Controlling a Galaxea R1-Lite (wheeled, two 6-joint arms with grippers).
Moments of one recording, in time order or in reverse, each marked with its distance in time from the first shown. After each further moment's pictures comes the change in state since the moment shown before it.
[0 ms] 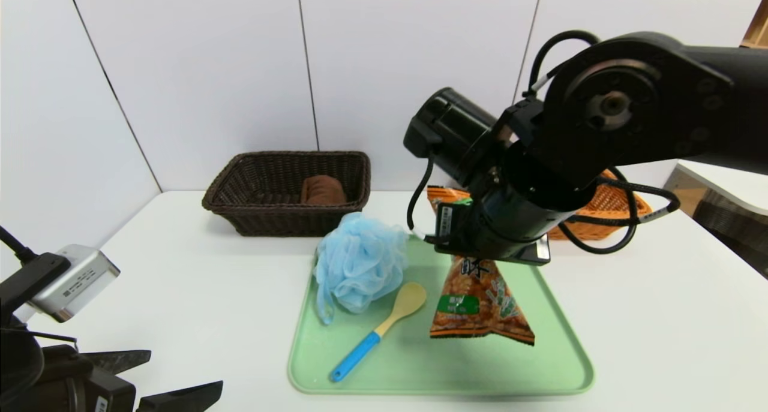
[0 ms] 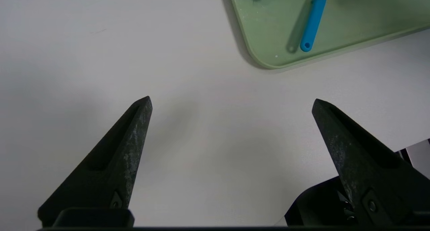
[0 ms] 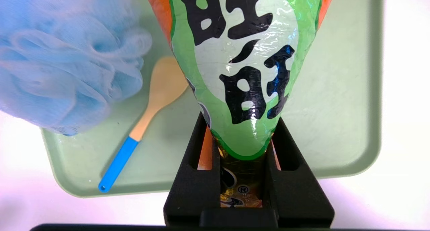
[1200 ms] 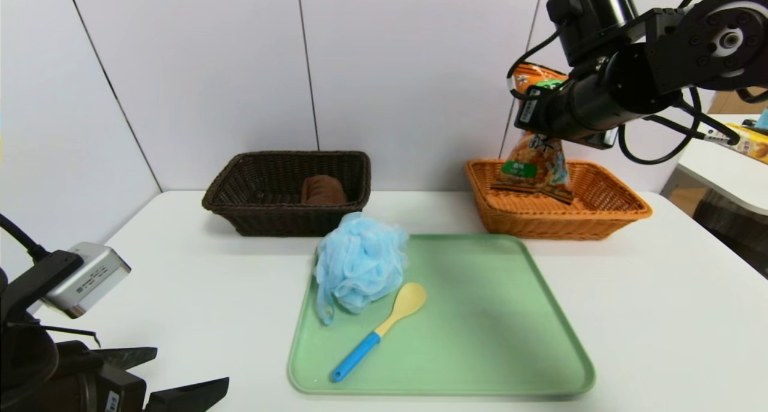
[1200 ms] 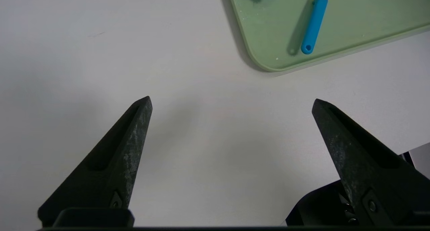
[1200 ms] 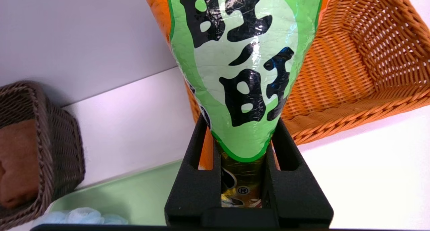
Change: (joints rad) left arm 0.000 0.019 0.000 -0.016 -0.001 0.003; right arm -0.383 -0.071 -0.001 -0.445 -0.102 -0.290
